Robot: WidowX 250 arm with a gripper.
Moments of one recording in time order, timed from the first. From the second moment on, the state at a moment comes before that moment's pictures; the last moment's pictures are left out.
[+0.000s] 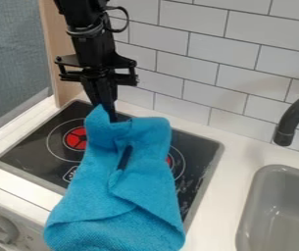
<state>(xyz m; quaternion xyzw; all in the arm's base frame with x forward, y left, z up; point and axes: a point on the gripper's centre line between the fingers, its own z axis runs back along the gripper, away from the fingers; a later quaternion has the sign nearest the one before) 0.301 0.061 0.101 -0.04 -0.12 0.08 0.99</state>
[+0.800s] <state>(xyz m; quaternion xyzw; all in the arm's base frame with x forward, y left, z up) 0.354 0.096 0.077 -0.02 -0.17 0.02 0.99</state>
